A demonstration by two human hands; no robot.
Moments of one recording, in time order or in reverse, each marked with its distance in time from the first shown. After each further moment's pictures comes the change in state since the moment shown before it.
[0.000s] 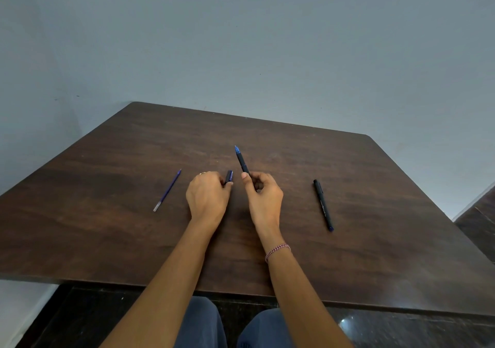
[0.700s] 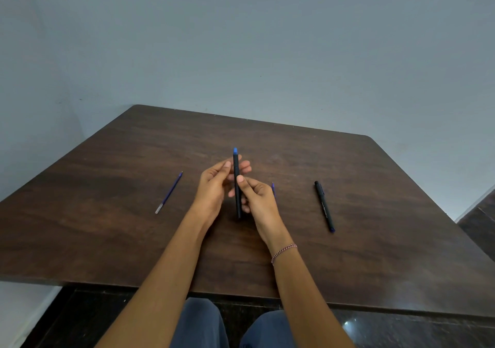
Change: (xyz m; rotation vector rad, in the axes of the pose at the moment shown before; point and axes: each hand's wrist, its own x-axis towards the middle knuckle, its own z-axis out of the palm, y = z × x) left_hand 0.000 0.004 -0.014 -1.528 -0.419 -0.127; right_hand -0.004 -0.010 -0.003 0.435 -0.410 0.220
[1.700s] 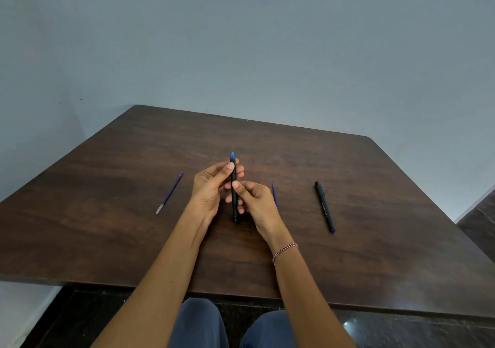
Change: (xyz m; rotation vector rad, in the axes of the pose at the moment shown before) left_hand 0.001 0.003 -0.008 -0.120 0.062 -0.044; right_hand 0.003 0.005 -0.004 -0.035 -0.105 -0.038
